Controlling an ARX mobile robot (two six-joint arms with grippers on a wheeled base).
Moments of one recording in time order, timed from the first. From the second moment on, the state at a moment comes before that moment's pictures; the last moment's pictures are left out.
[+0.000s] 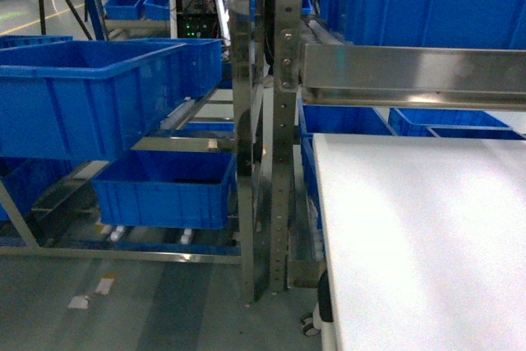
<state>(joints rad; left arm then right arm) -0.12 0.81 0.29 0.18 -0.10 0.03 -0.25 0.60 0.05 0.10 -0.31 -0.18</state>
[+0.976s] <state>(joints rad) -0.12 0.81 0.29 0.18 -0.10 0.03 -0.25 0.59 0.05 0.10 -0.31 -0.18</state>
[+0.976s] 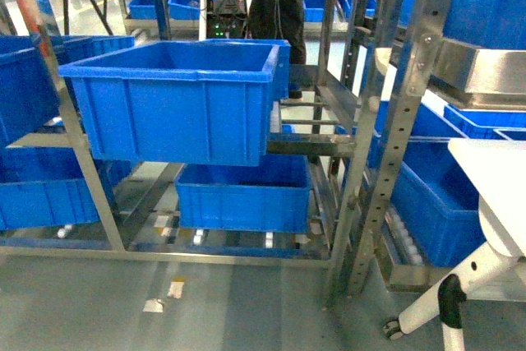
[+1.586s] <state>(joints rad) -0.12 0.81 0.29 0.18 -0.11 0.03 -0.25 0.59 0.05 0.10 -0.31 -0.18</state>
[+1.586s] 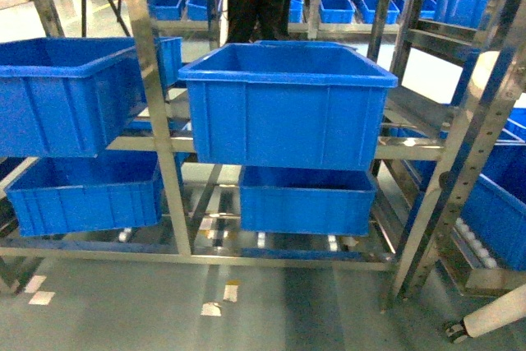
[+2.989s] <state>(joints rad) -0.13 0.81 0.28 0.18 -0.10 0.03 -0.25 0.59 0.05 0.10 -0.32 -0.18</state>
